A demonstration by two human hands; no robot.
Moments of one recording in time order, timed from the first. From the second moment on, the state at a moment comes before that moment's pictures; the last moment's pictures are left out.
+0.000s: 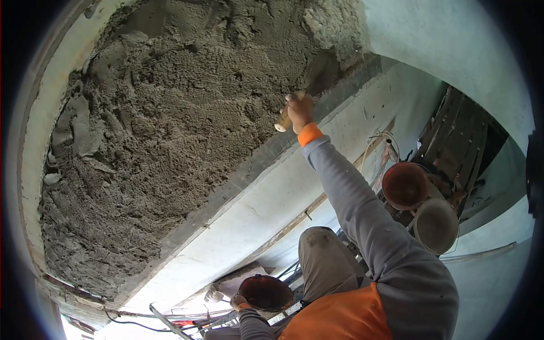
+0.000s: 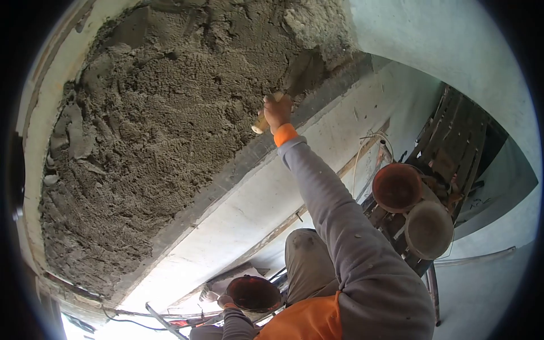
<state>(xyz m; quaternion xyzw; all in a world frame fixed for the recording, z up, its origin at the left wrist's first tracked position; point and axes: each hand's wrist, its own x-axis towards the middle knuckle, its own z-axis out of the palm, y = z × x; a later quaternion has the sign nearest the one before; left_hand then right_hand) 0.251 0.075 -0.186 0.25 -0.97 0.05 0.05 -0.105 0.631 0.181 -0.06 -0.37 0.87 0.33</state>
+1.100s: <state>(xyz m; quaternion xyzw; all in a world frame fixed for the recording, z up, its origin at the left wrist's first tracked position) 0.271 0.048 -0.250 0.30 -0.94 0.04 0.12 0.107 0.463 0.029 0.26 -0.76 0.60 0.00</state>
